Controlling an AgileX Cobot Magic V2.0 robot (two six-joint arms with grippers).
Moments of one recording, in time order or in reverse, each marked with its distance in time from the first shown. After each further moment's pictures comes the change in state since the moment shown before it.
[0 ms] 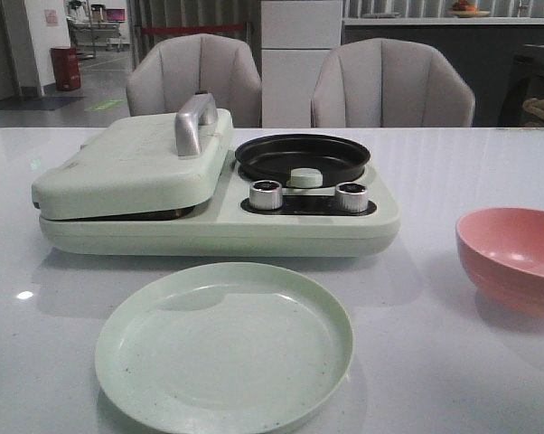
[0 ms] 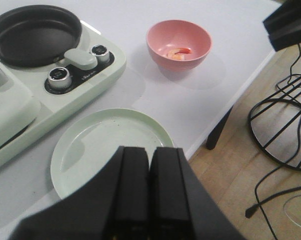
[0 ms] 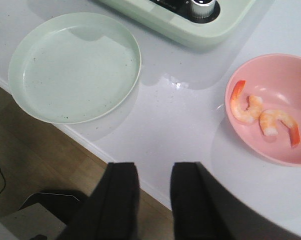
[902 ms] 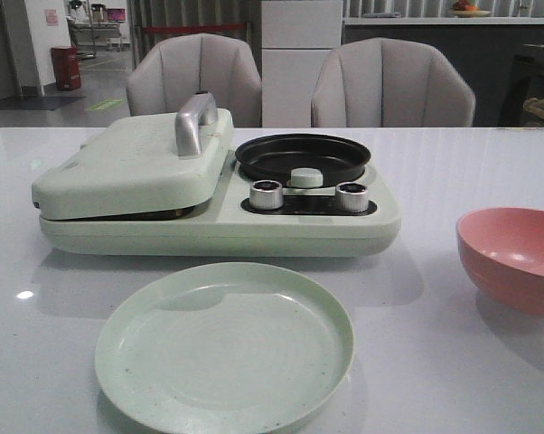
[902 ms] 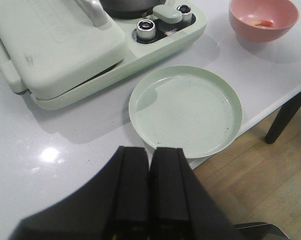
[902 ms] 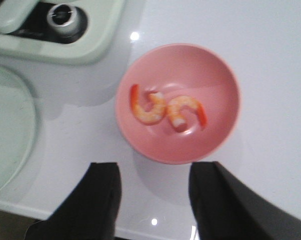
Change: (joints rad) left arm 0.000 -0.227 0.035 0.496 0.157 -0.498; right arm -0.360 0.332 -0.257 -0.031 0.089 0.113
